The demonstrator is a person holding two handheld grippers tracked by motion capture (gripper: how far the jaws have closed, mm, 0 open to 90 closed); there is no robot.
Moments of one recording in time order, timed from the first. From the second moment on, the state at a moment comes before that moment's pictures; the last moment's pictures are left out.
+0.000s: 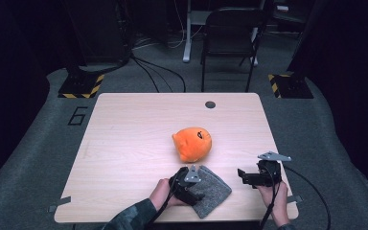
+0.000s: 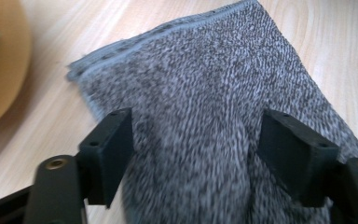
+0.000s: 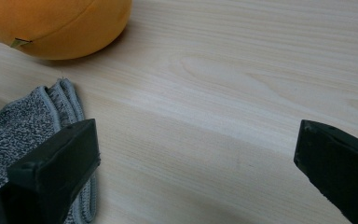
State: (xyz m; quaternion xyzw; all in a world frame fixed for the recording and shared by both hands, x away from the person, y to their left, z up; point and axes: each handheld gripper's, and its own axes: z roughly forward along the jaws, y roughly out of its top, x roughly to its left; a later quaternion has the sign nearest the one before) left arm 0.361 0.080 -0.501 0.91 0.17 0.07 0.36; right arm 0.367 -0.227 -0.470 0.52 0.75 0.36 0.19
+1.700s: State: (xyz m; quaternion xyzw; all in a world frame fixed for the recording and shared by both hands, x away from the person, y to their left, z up) left arm 0.378 0.200 -0.502 0.85 0.34 0.13 0.38; right arm 0.352 -0.086 -0.508 0.32 0.89 0.31 0.12
